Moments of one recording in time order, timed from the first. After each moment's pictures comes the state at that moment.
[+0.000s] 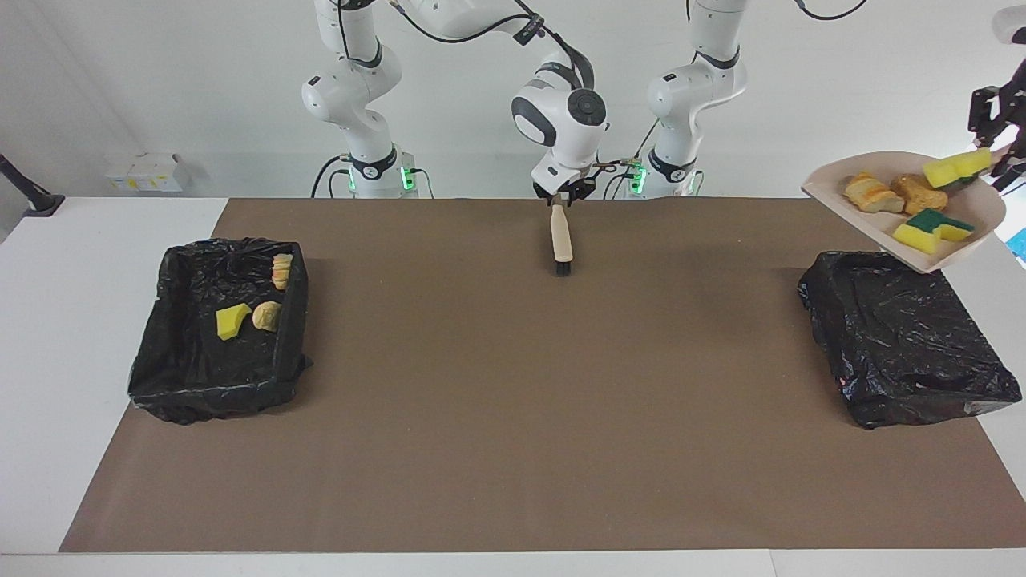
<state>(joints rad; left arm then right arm) 0.41 -0.01 0.03 -1.41 0.02 1.58 1.72 0.85 0.19 0.17 -2.03 0.22 2.01 0.91</state>
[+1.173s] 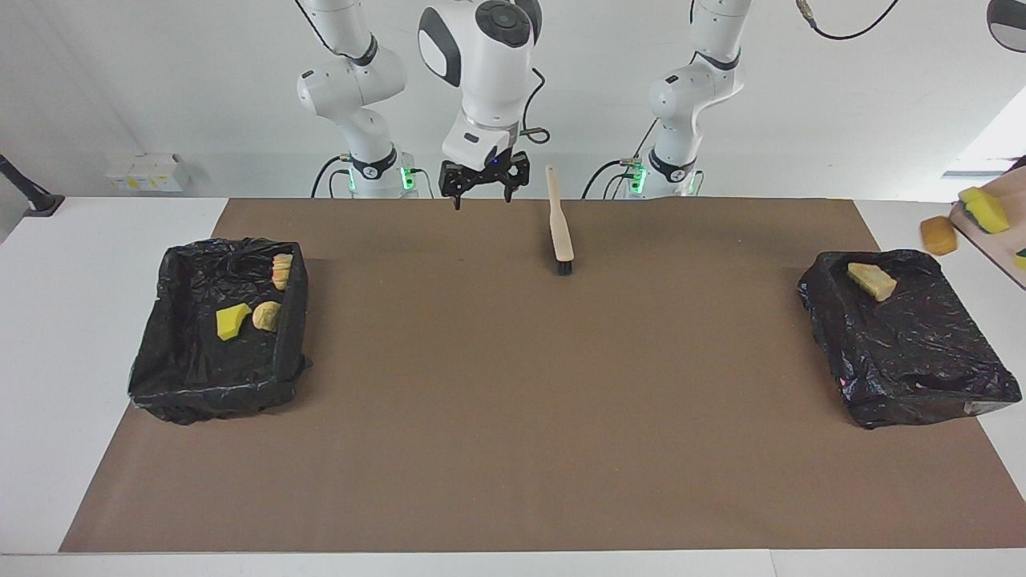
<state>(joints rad) 0.44 -0.02 -0.01 -1.62 0.81 2.11 1.75 0.43 0.02 0.13 -1.72 -0.06 1.61 0.29</state>
